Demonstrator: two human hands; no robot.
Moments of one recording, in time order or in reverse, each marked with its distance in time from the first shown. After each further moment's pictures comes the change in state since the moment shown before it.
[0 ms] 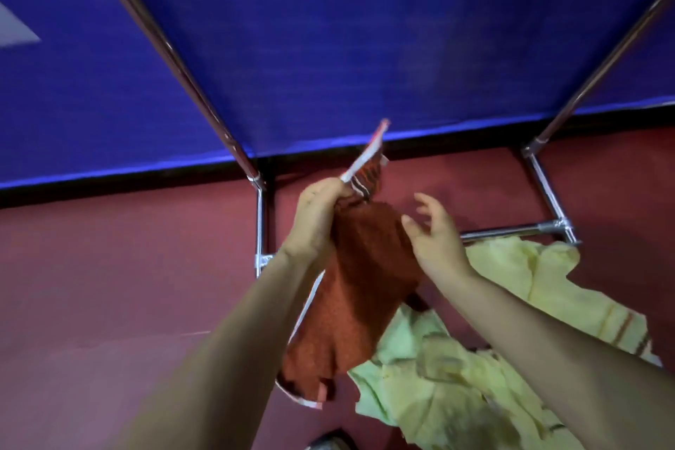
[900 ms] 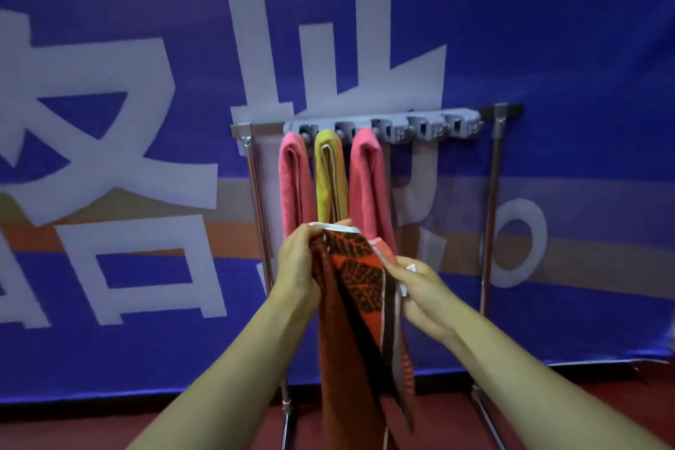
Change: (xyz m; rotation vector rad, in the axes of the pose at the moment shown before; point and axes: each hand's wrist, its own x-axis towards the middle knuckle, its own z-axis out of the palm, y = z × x) left_hand -0.345 0.353 0.127 -0.185 -0.173 0.533; right_hand -0.247 -0.365 -0.262 0.848 -0.547 -0.413
